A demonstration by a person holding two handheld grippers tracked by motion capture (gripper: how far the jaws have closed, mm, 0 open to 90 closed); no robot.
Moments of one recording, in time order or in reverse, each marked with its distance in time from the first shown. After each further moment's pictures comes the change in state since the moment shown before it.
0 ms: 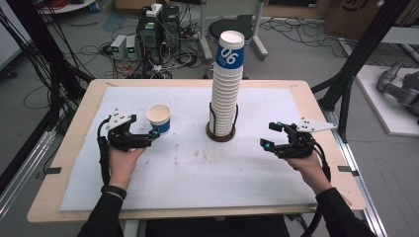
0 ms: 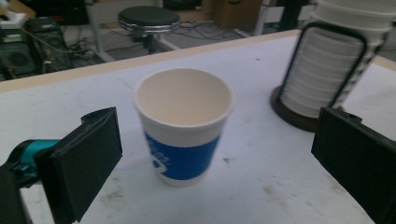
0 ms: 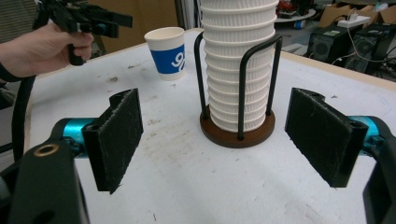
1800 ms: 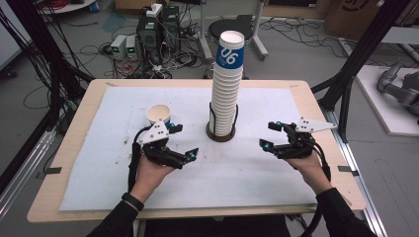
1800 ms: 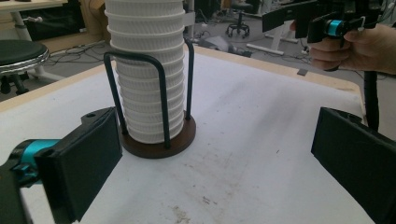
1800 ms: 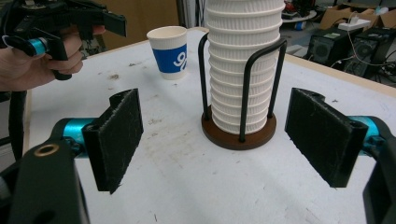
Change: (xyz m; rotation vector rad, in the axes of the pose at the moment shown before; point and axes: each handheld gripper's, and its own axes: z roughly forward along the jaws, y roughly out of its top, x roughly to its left) left arm -0.086 0.006 0.030 -0.055 -0.385 0.158; right arm 0.004 0.004 0.000 0.006 -0.005 -0.028
